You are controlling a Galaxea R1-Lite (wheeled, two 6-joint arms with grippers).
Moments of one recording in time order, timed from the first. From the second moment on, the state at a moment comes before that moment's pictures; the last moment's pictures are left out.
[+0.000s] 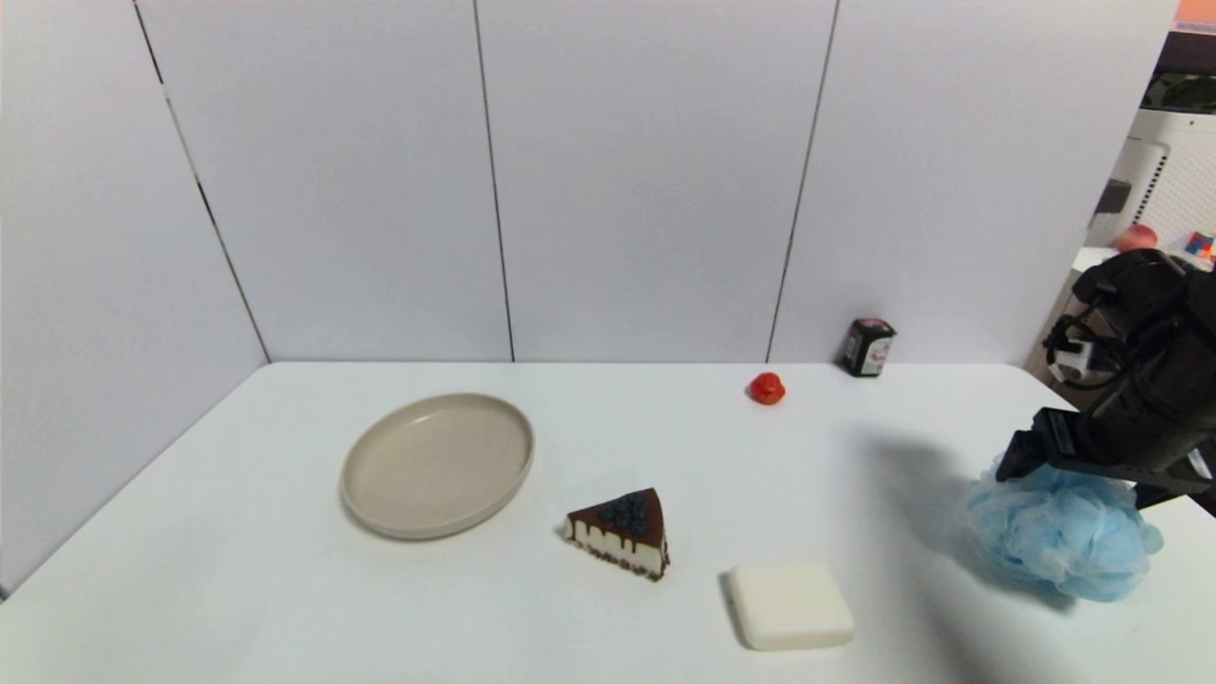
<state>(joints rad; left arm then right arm) 0.01 0.00 -0.04 0.11 -0.03 0.05 -0.14 1.84 -1.34 0.78 -0.07 0.14</state>
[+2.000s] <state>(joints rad) 0.01 0.00 -0.04 0.11 -0.03 0.05 0.63 1.85 -1.73 0.34 0.05 0.10</state>
